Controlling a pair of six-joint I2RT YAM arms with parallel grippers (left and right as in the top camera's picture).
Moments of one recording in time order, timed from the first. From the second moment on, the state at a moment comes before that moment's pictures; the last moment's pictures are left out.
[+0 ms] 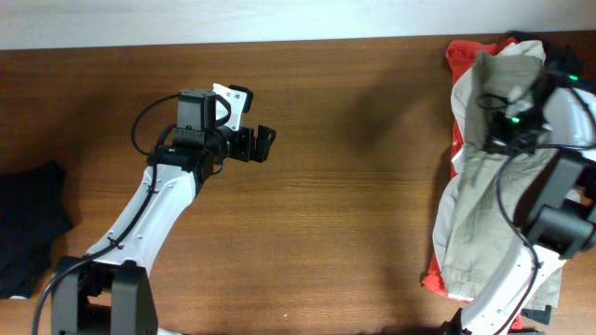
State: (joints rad) left arm -0.20 1.65 1.12 -0.26 0.32 0.00; right arm -0.47 2.27 1.89 -1.16 -0.22 -0.05
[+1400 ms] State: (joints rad) left arm -0.20 1.65 1.12 -0.20 0.32 0.00; right arm 0.41 2.13 2.16 -1.28 -0.26 0.00
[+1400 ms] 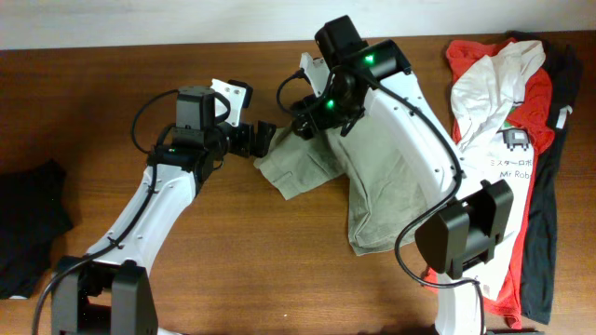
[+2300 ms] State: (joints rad) left arm -0.20 1.65 1.12 -0.20 0.32 0.00; right arm -0.32 2.13 1.54 -1.08 -0.11 0.24
